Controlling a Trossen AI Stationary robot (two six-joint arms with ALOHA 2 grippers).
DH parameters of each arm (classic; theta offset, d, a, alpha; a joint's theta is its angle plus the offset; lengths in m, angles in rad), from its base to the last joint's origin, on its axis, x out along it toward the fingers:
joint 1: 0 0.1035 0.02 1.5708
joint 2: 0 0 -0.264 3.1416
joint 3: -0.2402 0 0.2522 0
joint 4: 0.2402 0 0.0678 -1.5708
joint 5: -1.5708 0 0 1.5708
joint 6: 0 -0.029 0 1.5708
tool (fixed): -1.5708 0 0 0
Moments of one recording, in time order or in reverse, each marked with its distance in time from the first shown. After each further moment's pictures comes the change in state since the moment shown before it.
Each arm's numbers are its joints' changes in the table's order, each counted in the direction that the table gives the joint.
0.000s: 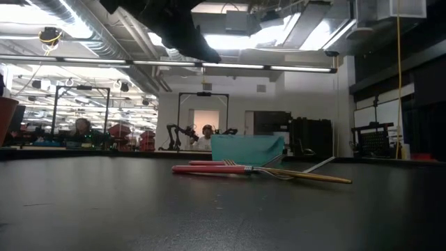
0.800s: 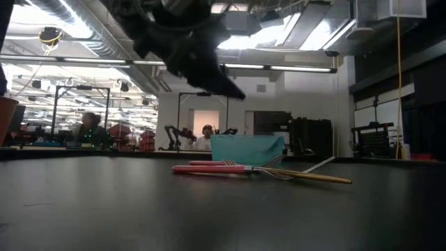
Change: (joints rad) left arm 0.127 -0.259 0.000 -0.247 0.282 -0.103; right arm -0.034 0.001 -0.344 0.382 0.608 0.164
